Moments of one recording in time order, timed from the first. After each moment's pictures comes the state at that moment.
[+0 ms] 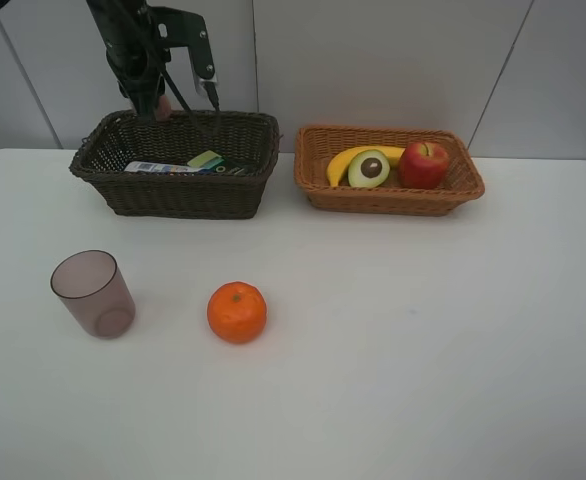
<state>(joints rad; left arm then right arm) -0.33 2.19 -1.89 0.35 0.89 0.76 0.08 0.00 -0.52 -0.03 1.05 -0.04</state>
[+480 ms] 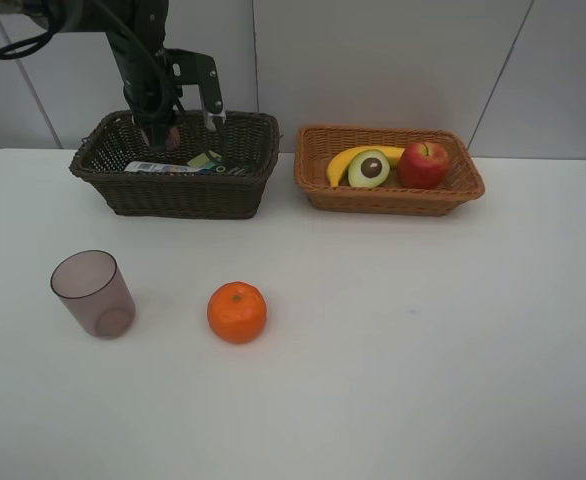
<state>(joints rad) -0.33 2.28 -1.89 0.34 0.86 0.76 0.08 0.00 -0.52 -0.03 1.05 -0.04</state>
